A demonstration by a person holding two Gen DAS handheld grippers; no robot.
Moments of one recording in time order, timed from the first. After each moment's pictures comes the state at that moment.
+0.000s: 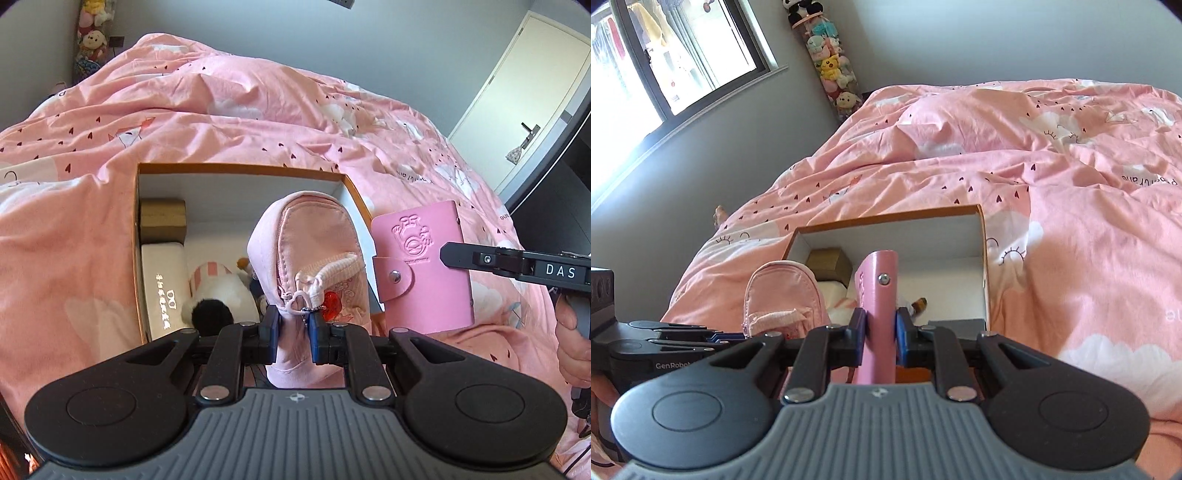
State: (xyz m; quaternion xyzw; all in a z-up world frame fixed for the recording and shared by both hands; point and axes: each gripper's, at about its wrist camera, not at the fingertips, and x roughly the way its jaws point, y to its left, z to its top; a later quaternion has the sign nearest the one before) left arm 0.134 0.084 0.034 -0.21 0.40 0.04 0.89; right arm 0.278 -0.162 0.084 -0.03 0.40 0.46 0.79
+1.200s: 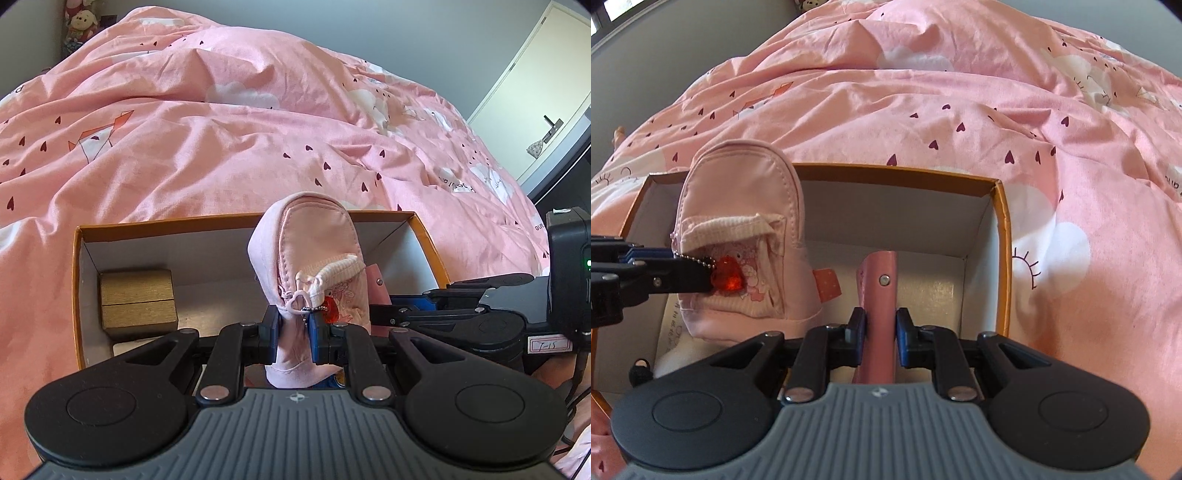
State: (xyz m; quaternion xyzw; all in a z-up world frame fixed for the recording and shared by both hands) left arm 0.266 0.140 -0.022 -0.21 0.44 0.03 0.87; right arm 0.385 -0.007 -0.037 -0.19 0.47 0.39 0.76
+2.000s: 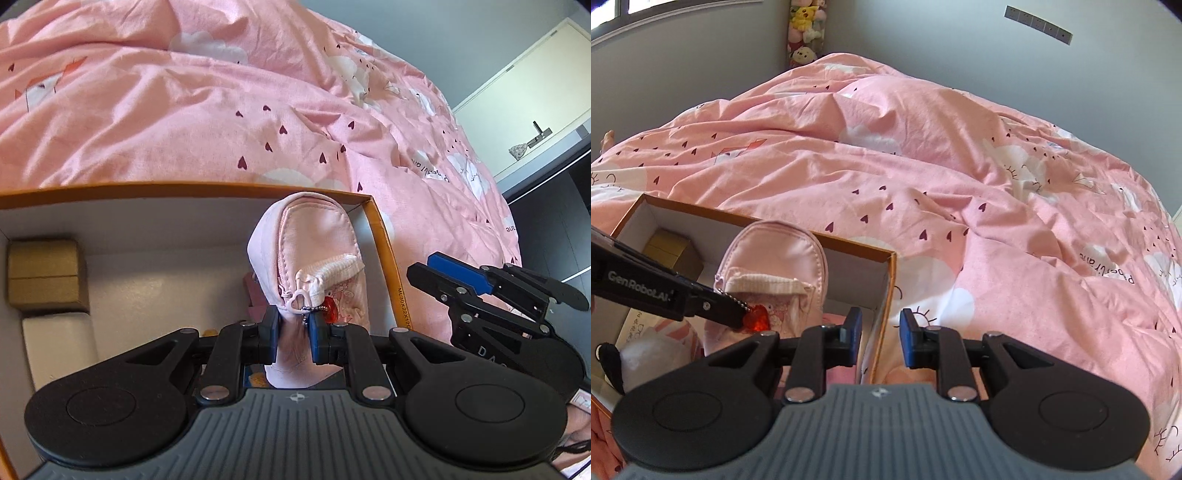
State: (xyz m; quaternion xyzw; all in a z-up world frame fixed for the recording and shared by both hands) left arm 0.312 0.116 -0.037 -0.30 0.48 -0.02 0.82; right arm 0.374 -0.060 0.022 -0.23 0.34 0.36 0.84
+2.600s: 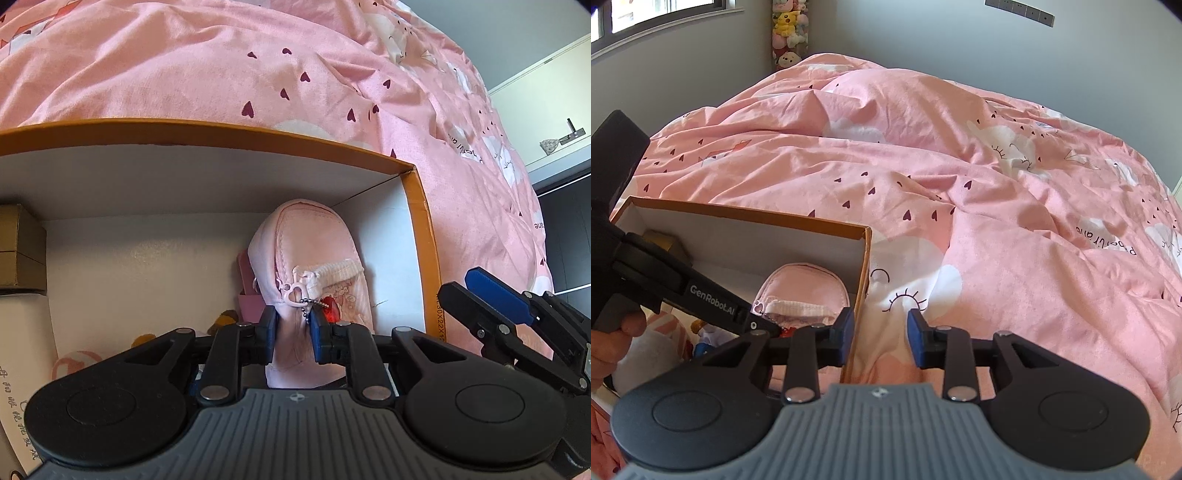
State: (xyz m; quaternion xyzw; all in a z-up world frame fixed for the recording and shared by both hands) left arm 0.349 0.099 -0.077 -0.31 0.54 0.01 0.78; right arm 0.386 -0.080 0.003 -0.20 0.36 0.36 0.84
